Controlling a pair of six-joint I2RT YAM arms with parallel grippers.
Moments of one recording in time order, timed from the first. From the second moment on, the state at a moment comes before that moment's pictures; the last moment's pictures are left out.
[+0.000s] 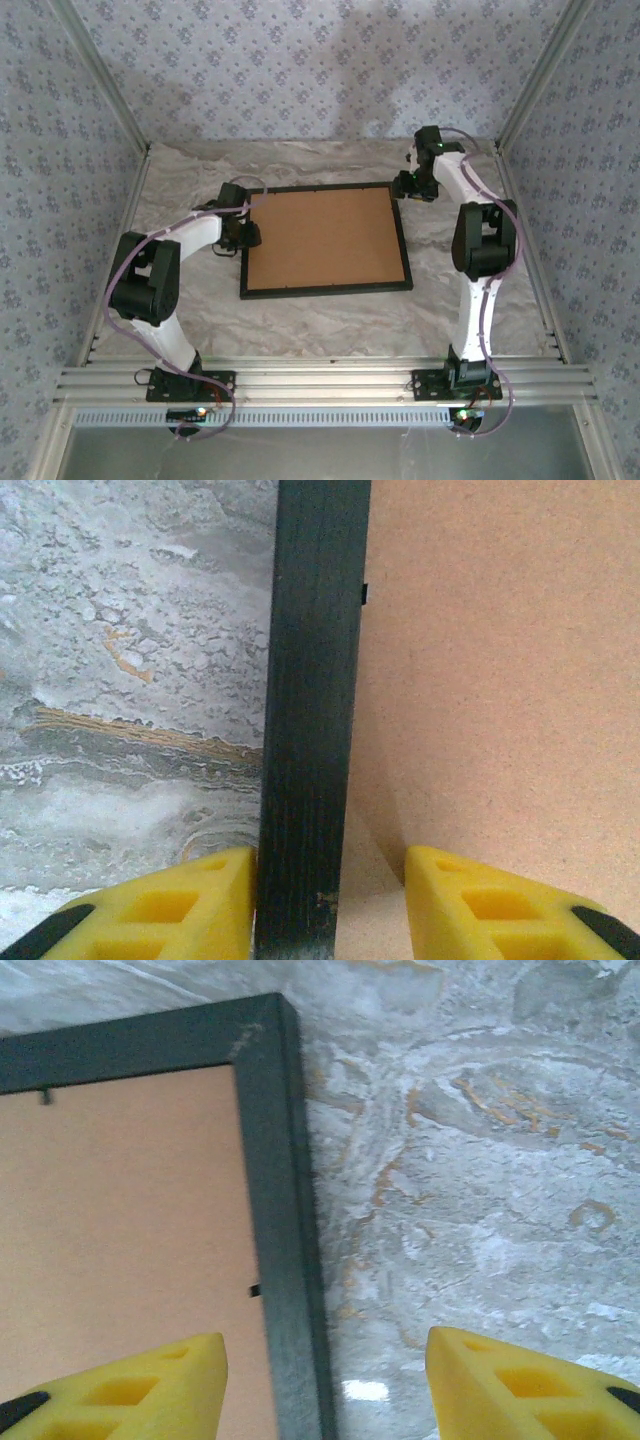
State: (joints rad) left arm -0.28 1.75 1.07 -0.48 0.01 -0.43; right arm 0.11 2.16 1.86 -0.95 -0.11 0.15
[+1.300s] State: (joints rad) left arm -0.28 1.75 1.08 -0.49 0.00 -0.43; right arm 0.19 2.26 1.89 -0.96 0.08 0.12
